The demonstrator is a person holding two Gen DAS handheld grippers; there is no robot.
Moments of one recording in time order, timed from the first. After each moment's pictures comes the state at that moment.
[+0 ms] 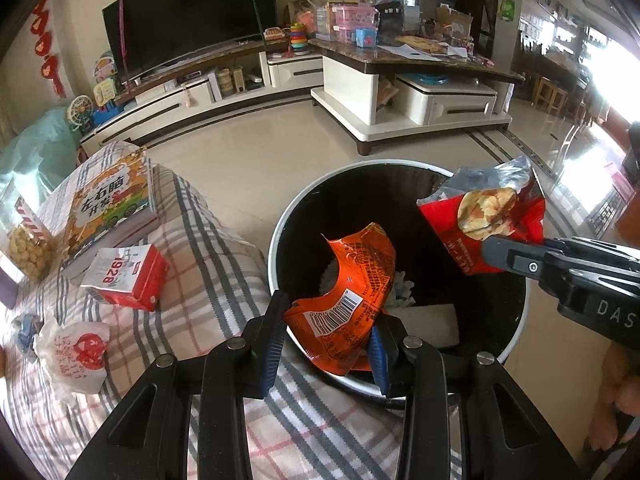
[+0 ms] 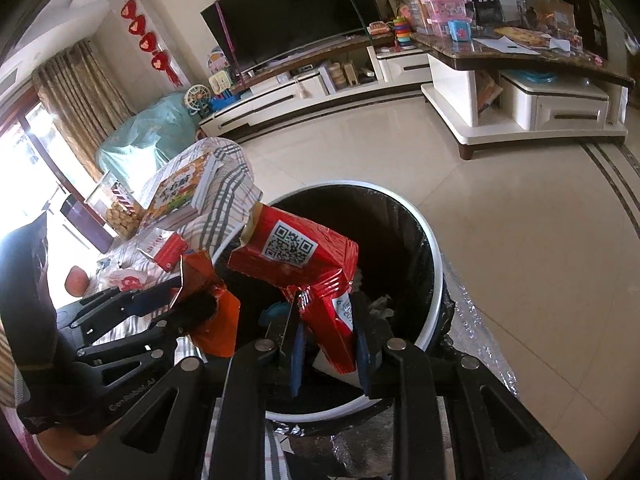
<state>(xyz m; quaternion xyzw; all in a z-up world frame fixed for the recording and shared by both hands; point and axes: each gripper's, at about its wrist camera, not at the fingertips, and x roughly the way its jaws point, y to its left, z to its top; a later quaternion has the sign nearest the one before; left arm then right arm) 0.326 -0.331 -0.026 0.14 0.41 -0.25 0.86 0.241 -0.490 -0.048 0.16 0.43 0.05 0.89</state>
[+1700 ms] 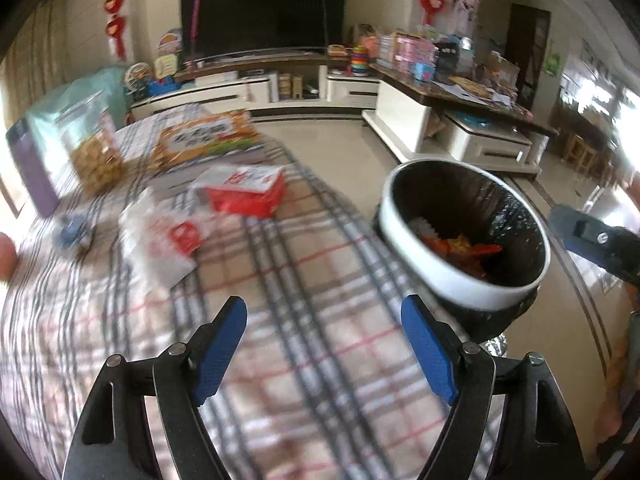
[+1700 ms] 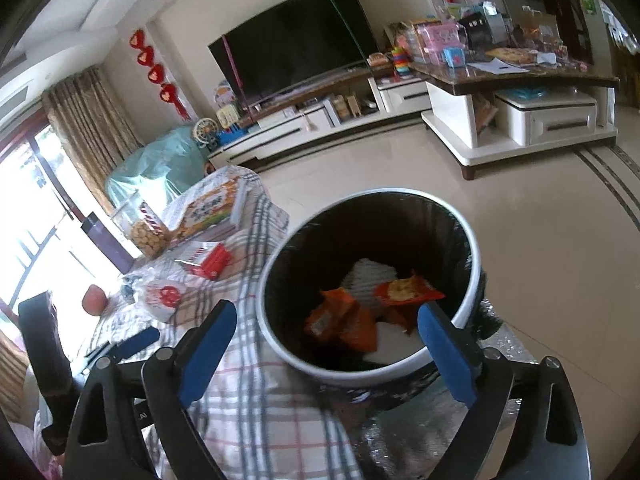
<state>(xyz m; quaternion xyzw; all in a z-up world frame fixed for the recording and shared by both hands) 0.267 -0.204 -0.032 0.05 0.39 -0.19 0.90 0.193 -0.440 -0.024 0.18 0.36 0.04 0.91</state>
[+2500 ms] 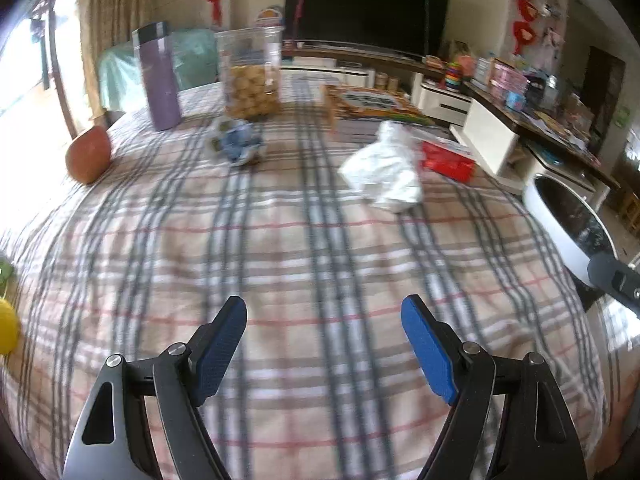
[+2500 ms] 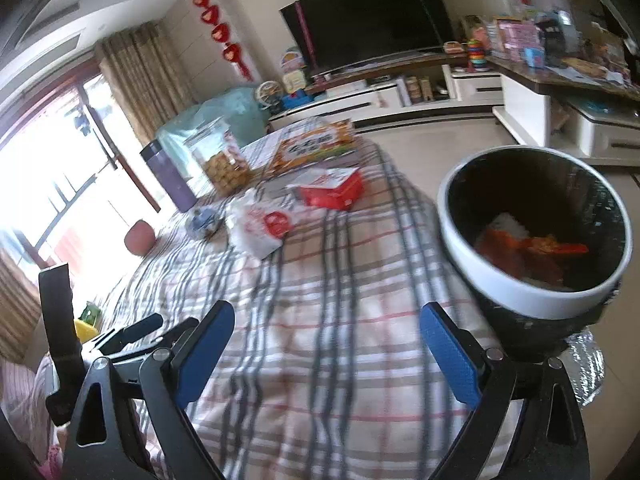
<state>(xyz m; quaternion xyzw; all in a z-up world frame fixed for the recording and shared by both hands) 0.243 -0.052 -0.049 -0.01 0.40 -0.07 0.91 0.183 -0.298 -0.046 0.14 0.38 0.14 0.90</state>
